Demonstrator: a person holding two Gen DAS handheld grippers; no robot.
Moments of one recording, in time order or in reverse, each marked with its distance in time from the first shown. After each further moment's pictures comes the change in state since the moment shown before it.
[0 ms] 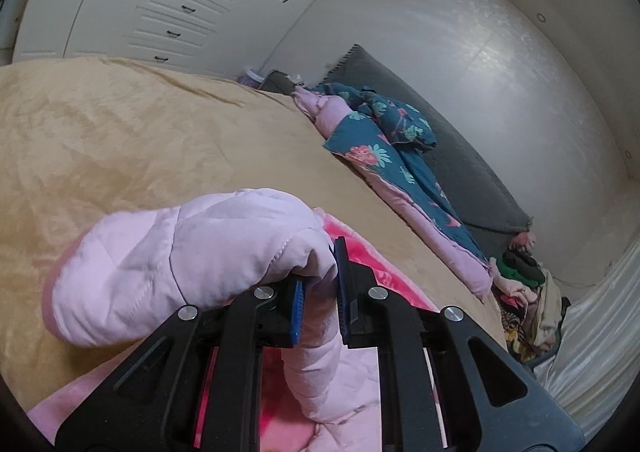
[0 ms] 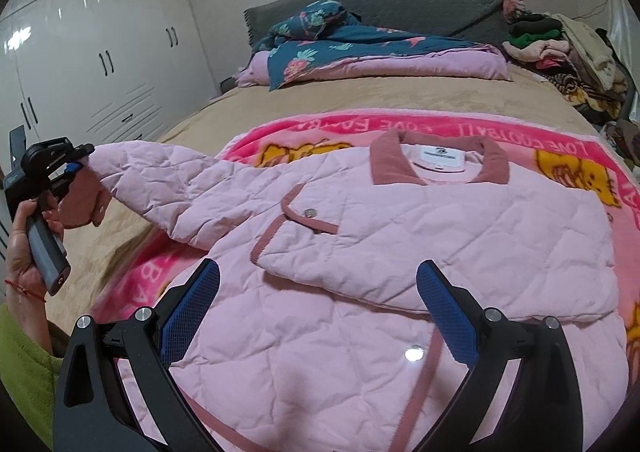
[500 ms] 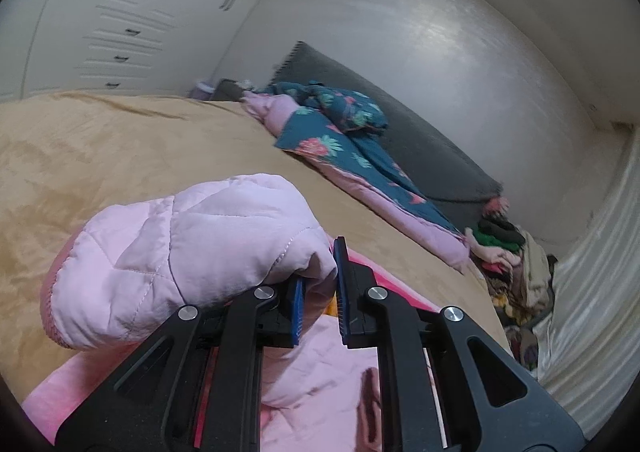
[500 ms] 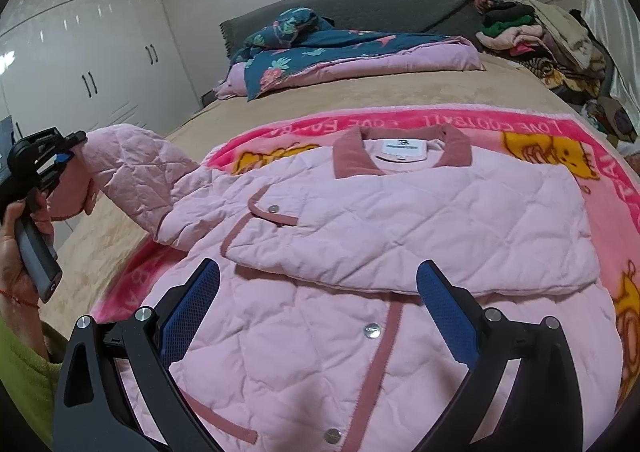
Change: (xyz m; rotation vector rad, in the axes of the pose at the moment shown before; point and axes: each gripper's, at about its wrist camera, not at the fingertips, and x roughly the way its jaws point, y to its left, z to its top) left arm -0.010 -0.072 -0.026 0.168 0.009 -0.124; right arm -0.025 -0.039 -0.015 0.089 -0.017 -0.029
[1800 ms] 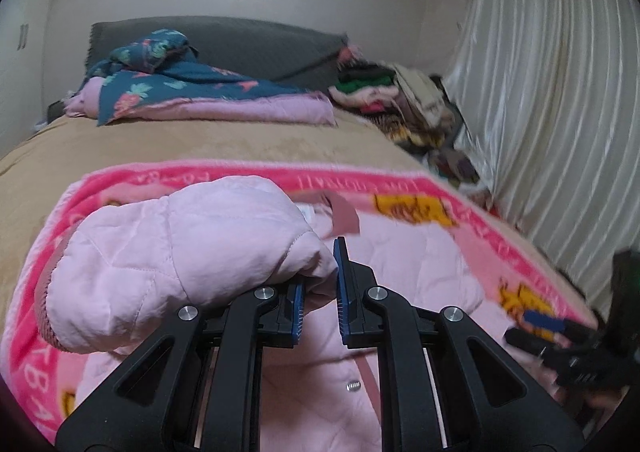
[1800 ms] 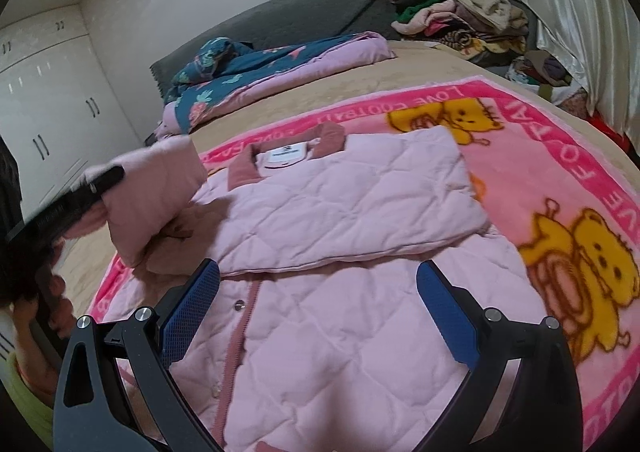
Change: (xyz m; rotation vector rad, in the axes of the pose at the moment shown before) left arm 0.031 -0.185 -0.184 0.577 0.342 -0.381; right arm -0.066 -0.113 -0.031 0.221 -0.060 -0.160
